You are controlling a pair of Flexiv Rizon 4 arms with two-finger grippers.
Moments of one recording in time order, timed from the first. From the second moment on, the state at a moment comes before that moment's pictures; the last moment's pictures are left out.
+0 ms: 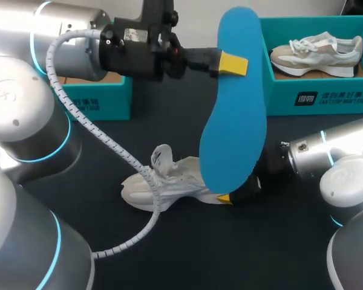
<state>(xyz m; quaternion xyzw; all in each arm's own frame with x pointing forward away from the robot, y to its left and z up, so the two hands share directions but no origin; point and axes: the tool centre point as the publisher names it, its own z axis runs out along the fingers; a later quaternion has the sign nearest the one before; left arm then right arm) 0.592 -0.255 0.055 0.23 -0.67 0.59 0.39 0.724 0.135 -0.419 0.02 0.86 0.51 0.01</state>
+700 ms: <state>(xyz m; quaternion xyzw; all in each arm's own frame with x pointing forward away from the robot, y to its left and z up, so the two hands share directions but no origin) 0.592 -0.255 0.055 0.23 -0.67 0.59 0.39 0.709 0.115 -0.367 0.01 0.91 0.41 0.00</state>
